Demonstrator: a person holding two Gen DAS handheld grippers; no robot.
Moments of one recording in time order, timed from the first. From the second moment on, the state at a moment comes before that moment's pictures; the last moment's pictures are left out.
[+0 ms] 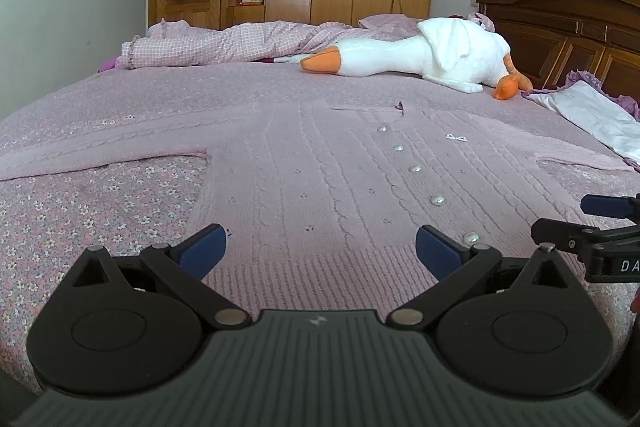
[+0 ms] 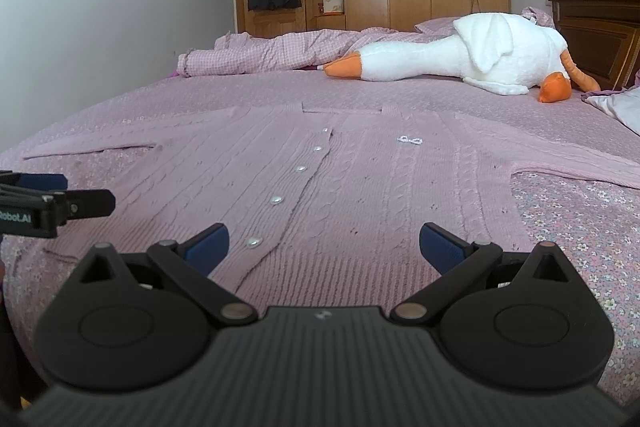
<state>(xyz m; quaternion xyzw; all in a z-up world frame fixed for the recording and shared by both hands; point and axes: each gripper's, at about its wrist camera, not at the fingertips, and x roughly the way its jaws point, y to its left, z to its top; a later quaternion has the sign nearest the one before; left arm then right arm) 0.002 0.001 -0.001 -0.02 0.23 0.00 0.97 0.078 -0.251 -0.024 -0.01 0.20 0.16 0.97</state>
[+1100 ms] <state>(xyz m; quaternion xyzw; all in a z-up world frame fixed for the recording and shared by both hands) -0.002 -0.001 0.002 -0.03 0.23 -0.01 0.97 0.077 -0.244 -0.026 -0.03 0.21 0.16 0.96</state>
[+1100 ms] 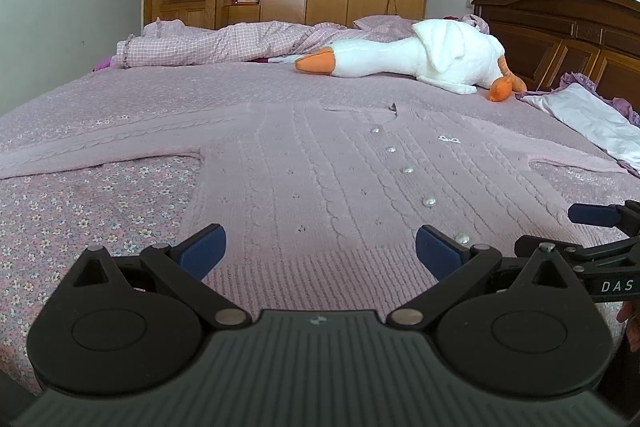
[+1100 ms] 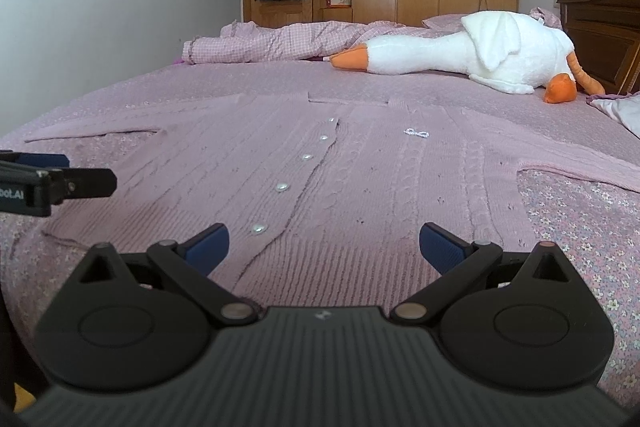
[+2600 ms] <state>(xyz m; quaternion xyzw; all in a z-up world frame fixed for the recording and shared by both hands) 0.036 0.283 0.036 -0.25 0.17 0.15 0.94 0.186 -0.009 0.038 0.14 0.14 0.32 0.93</state>
